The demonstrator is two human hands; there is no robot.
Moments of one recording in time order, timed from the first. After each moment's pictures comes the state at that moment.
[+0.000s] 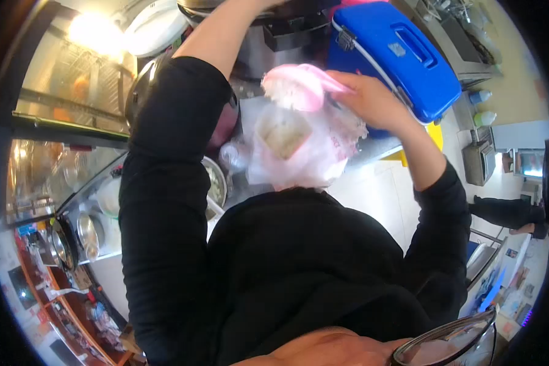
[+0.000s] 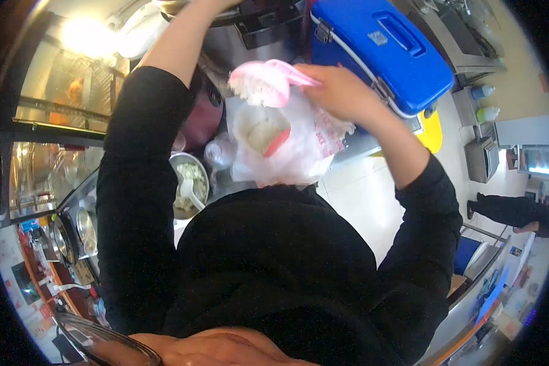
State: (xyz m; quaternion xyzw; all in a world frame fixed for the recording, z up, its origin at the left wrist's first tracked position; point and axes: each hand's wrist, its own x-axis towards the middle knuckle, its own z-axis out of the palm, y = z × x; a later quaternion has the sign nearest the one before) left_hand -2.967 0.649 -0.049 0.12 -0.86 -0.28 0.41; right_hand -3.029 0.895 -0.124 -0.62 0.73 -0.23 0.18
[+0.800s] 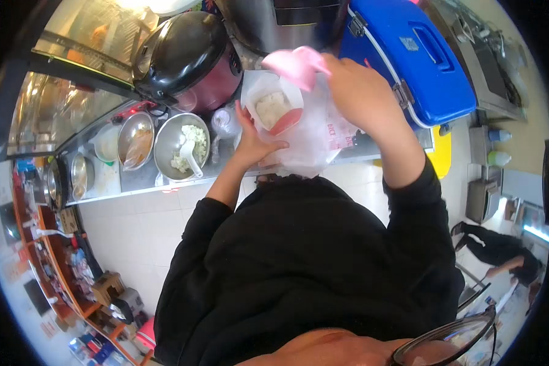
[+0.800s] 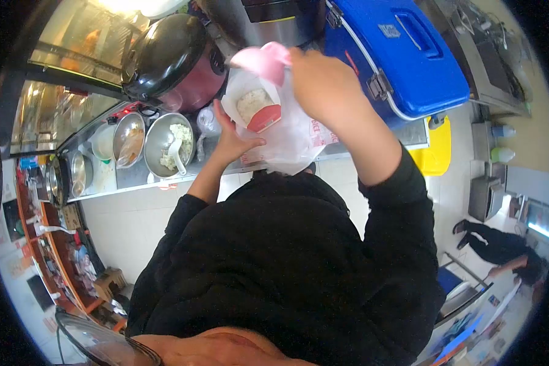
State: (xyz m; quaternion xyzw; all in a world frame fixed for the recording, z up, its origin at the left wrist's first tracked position) left_hand -2.785 0.843 -0.330 0.31 -0.70 -0.55 0.33; right_hand -3.009 0.909 -0.118 -0.64 0.76 -0.09 0.08
